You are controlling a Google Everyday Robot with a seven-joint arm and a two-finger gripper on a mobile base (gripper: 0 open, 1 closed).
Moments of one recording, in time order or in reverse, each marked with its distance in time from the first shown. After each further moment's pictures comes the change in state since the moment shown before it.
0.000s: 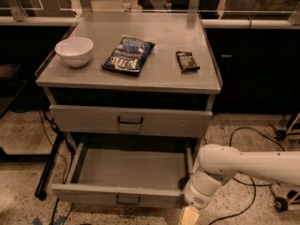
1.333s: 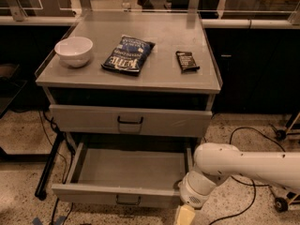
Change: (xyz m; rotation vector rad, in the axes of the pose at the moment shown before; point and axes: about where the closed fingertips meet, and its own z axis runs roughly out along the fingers) arm -0.020 0.016 -0.020 0.067 -0.015 -0.065
